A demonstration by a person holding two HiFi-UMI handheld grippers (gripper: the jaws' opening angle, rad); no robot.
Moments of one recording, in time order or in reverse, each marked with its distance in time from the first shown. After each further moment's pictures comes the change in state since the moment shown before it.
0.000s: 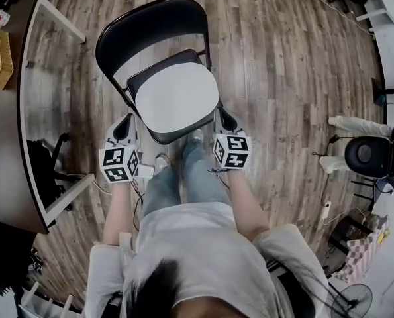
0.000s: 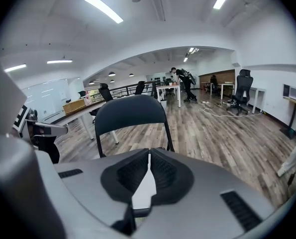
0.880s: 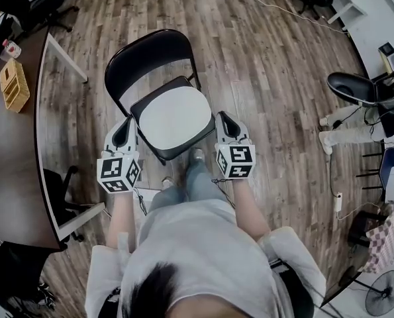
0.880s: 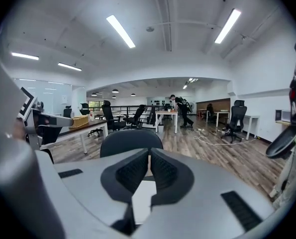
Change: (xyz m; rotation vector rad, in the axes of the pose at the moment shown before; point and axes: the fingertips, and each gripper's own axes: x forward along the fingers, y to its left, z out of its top) left arm -0.103 -0.034 0.116 0.085 -0.302 -0.117; right arm -0.123 0.042 0.095 -0.108 -0.282 -0.069
